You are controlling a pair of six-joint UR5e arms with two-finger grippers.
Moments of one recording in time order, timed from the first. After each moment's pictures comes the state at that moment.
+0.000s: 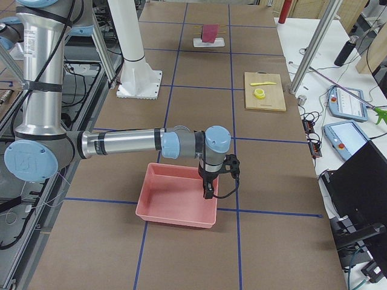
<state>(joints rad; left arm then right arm) -1.51 -1.48 -1.83 -1.58 -2.34 0.09 1.45 -1.68 1.78 -1.67 2.31 -0.06</state>
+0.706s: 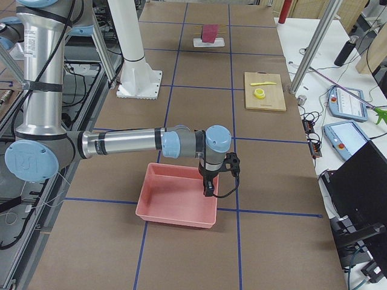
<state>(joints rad) -1.49 -1.46 -1.82 -1.68 -2.36 0.00 1.45 -1.67 1.78 -1.67 2.35 -0.05</state>
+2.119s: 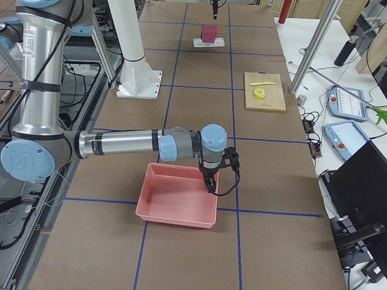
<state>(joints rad) -1.14 -1.53 -1.89 -1.84 -2.35 -0.72 1.44 -1.70 1.78 -1.54 2.39 -0.06</state>
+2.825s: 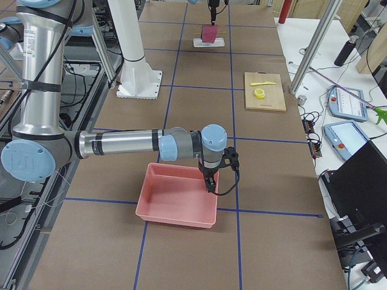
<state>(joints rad) -1.07 -1.55 -1.89 -1.84 -2.32 -0.82 1.44 -1.70 1.78 -1.54 2.39 -0.06</state>
